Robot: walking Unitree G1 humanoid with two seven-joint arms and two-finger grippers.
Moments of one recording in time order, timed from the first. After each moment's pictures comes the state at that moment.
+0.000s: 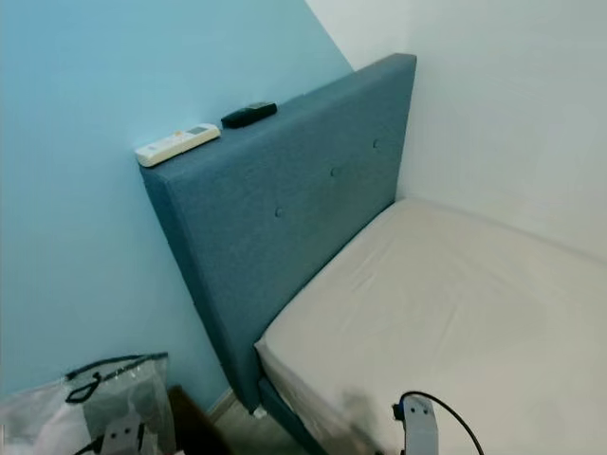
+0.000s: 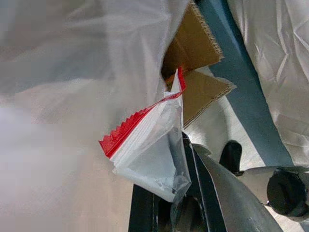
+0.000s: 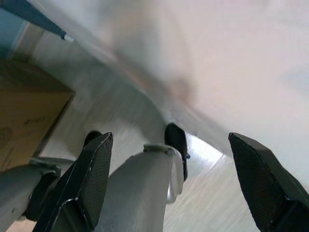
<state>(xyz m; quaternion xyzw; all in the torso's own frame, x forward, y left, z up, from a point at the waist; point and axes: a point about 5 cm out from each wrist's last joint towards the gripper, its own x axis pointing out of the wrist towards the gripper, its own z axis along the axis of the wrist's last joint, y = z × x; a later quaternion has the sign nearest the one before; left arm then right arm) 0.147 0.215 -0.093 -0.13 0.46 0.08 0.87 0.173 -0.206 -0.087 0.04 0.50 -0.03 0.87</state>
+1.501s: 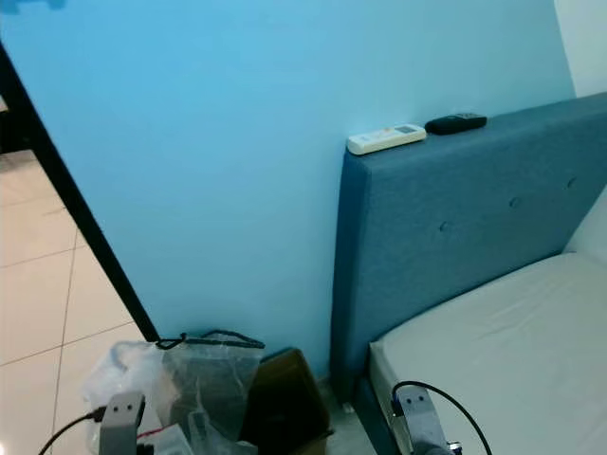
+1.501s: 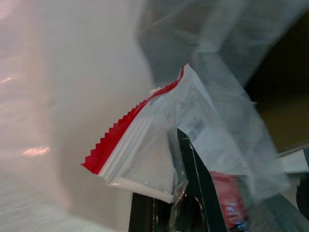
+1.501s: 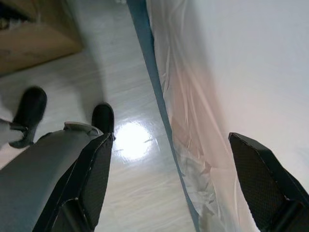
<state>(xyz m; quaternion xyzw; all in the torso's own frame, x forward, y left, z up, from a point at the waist) 0.180 0.231 -0.076 -0.03 0.44 0.06 0.90 0.196 -0.219 -0.074 -0.12 0.52 0.00 0.84</state>
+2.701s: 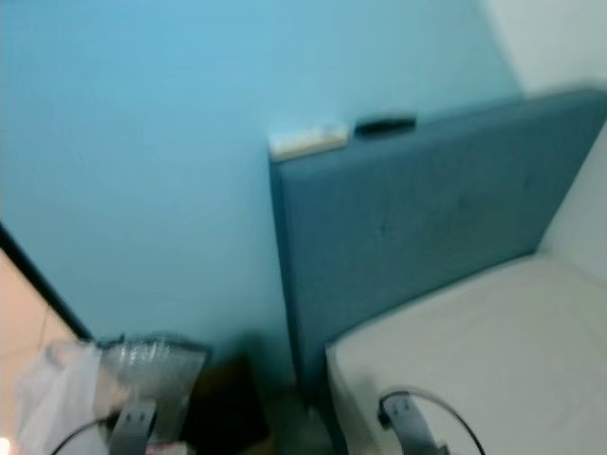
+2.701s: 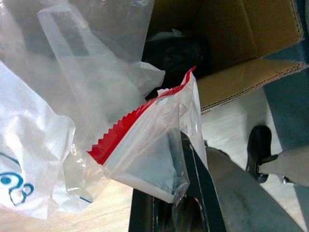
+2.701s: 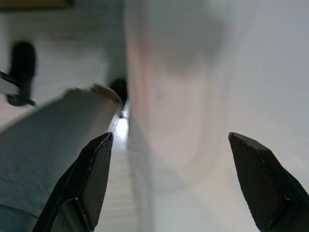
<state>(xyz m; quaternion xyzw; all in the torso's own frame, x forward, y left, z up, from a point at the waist) 0.168 0.224 -0.084 0.01 0.47 0.03 0.88 0.174 -0.223 -0.083 -0.15 0.56 0.09 0.81</state>
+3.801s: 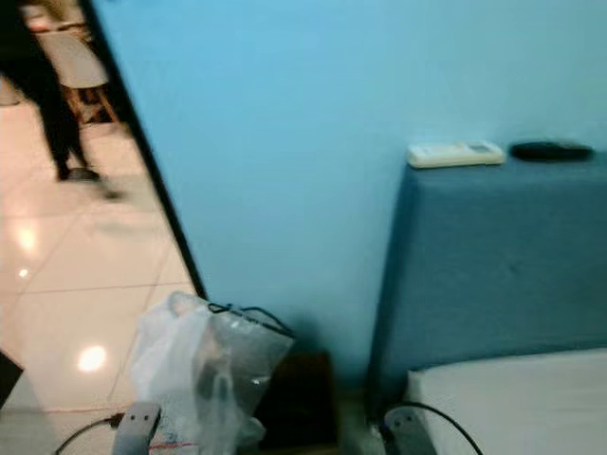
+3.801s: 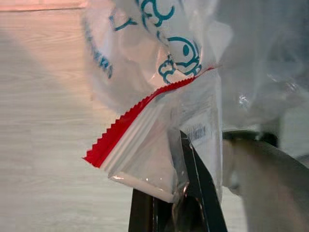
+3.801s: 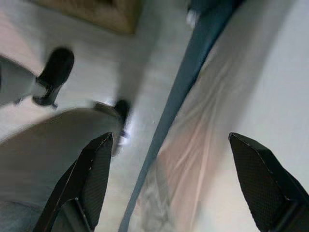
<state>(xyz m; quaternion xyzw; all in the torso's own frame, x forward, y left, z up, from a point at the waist) 0.169 0.226 -0.083 0.02 0.47 0.03 0.88 0.179 -0.215 -0.082 -0.16 0.54 0.10 0.82</state>
